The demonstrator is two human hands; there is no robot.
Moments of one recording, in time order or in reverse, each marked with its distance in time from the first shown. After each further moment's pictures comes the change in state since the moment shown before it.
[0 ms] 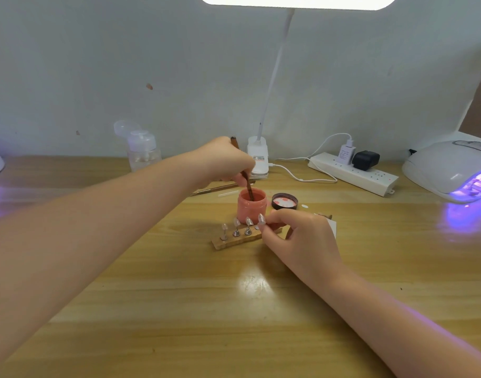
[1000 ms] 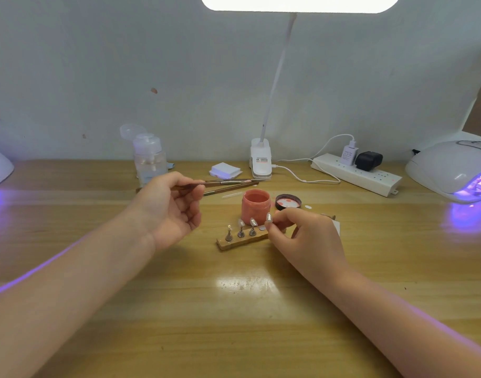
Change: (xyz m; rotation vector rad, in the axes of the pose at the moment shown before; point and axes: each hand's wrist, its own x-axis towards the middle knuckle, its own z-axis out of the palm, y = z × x) left_hand -0.061 -0.077 -0.010 -1.175 0.045 -0.345; right_hand 0.000 0.001 0.000 0.005 -0.011 0.077
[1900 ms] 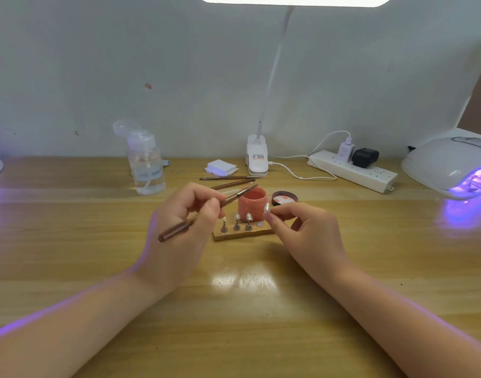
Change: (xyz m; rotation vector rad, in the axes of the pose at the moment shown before) left_hand -0.022 -0.055 0.001 0.613 -0.090 1.067; right_hand 0.002 0.009 -0.001 0.164 0.060 -0.025
